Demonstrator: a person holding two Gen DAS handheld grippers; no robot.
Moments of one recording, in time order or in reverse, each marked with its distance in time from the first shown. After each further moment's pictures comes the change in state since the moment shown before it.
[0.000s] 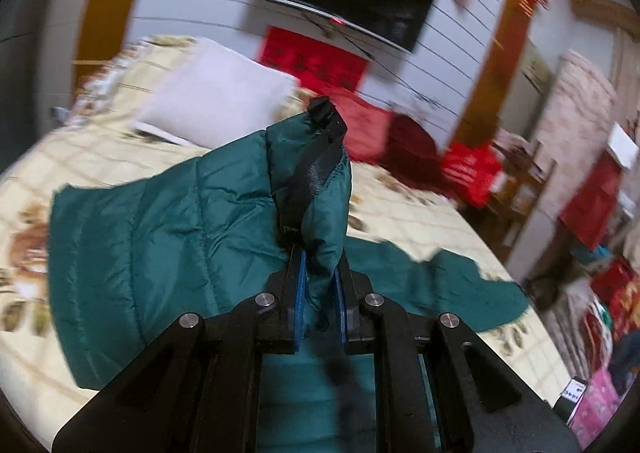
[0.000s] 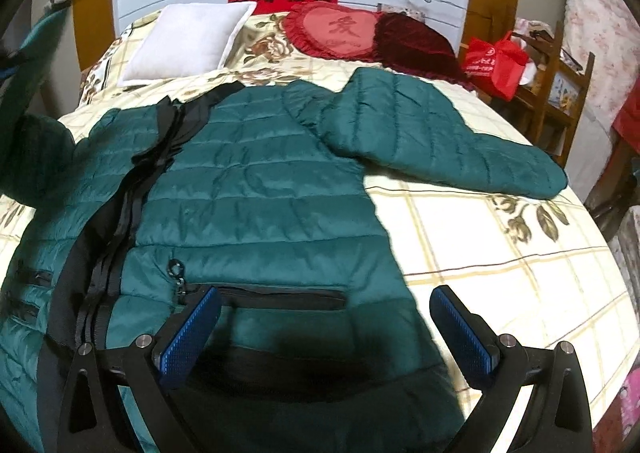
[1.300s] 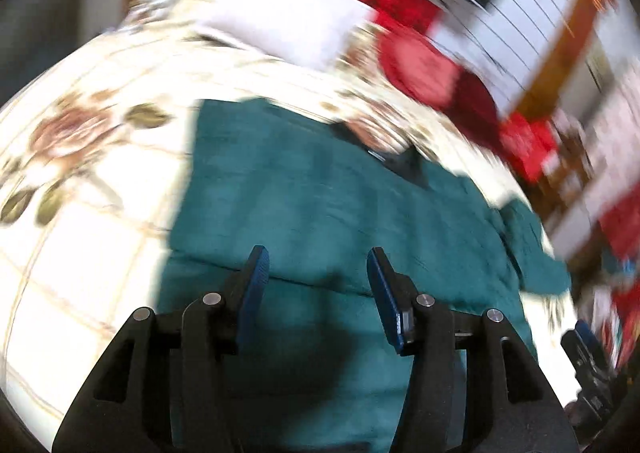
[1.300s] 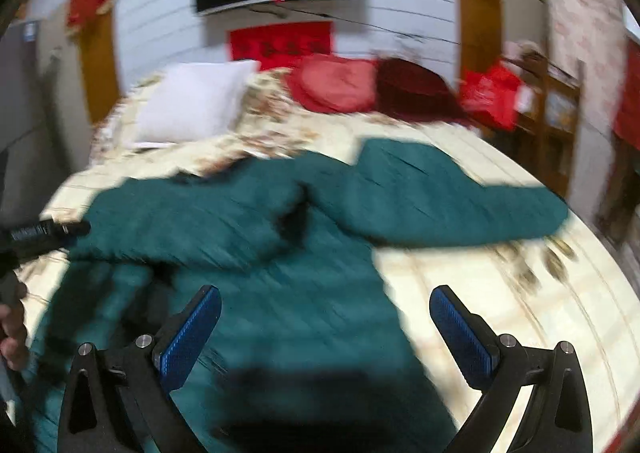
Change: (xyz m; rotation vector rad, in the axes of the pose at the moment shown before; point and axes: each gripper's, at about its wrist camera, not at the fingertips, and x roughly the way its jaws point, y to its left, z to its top) left arm 0.007 0.089 -0.073 -0.201 0.165 0.193; right arm -0.014 0.023 0.054 0.036 -0.196 0.154
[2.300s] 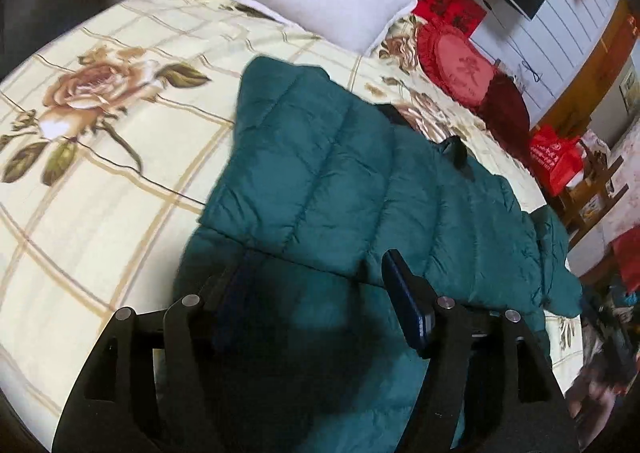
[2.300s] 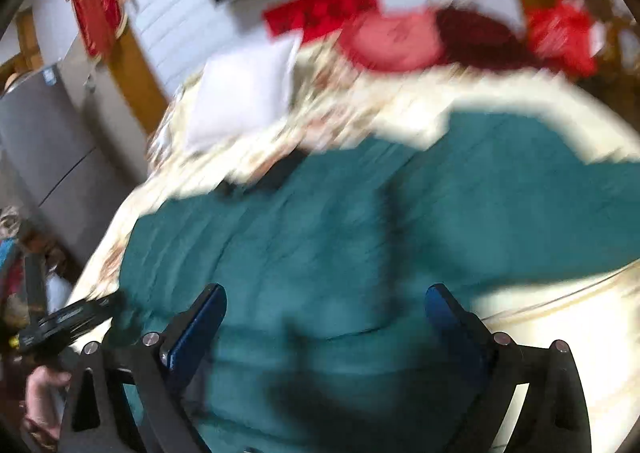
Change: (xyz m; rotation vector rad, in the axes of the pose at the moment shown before) left arm 0.020 0.016 -0.012 -0.060 0.062 0.079; right arm 0.065 -0.081 0.037 0.129 0.072 0.132
